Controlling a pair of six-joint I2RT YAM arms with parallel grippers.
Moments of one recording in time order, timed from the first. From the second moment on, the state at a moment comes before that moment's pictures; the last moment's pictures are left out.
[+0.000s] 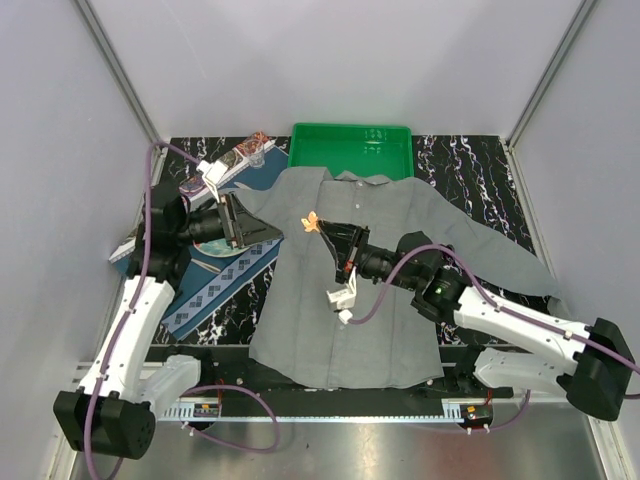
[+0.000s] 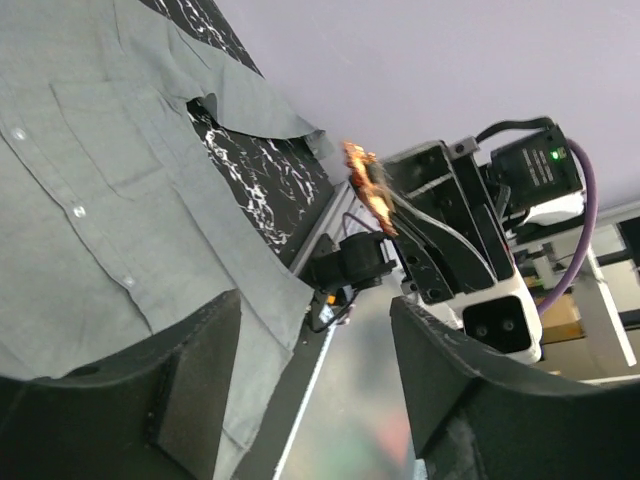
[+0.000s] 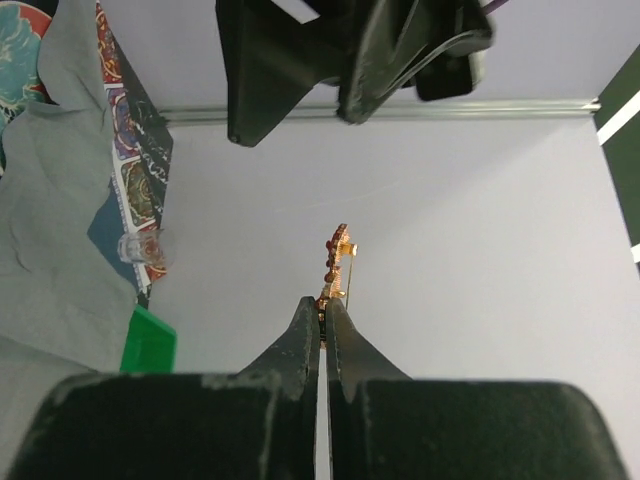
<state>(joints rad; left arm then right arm) -0.11 0.95 0.93 -0.19 1.10 -0.70 0.94 1.11 0.76 0.40 -0.27 -1.54</state>
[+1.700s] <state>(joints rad) -0.34 1.06 0.88 0.11 1.09 -0.91 1.00 1.03 0.70 0.33 -0.41 -1.69</state>
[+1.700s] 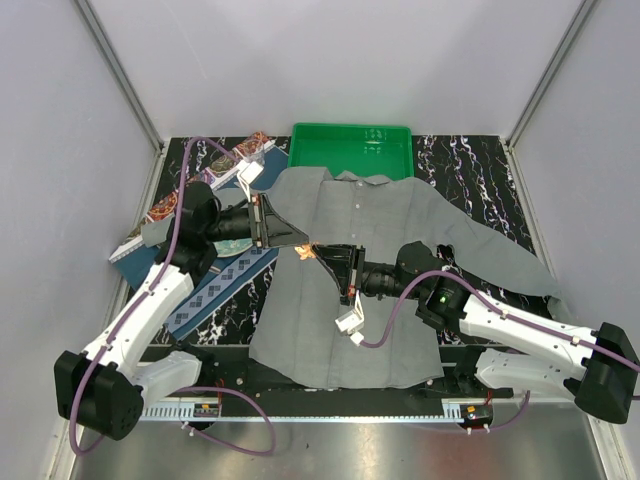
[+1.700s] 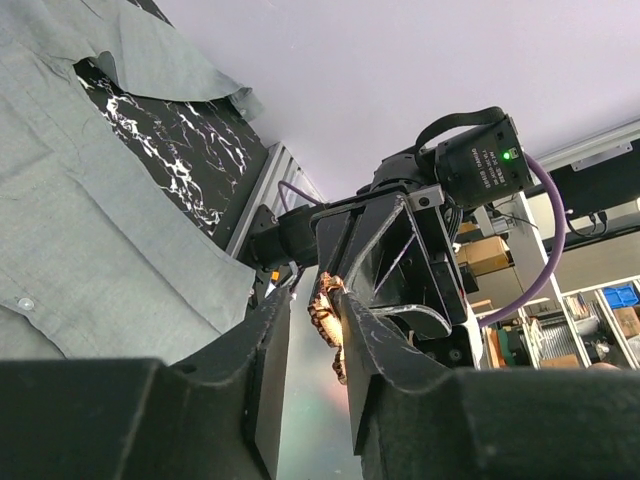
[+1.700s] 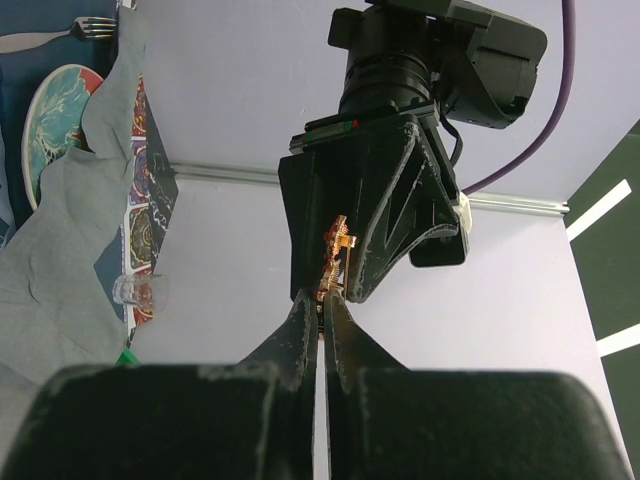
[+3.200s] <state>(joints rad) -0.42 1.05 1.01 -0.54 0.86 -0.39 1.00 1.12 1.18 -0.59 -0.38 -0.41</state>
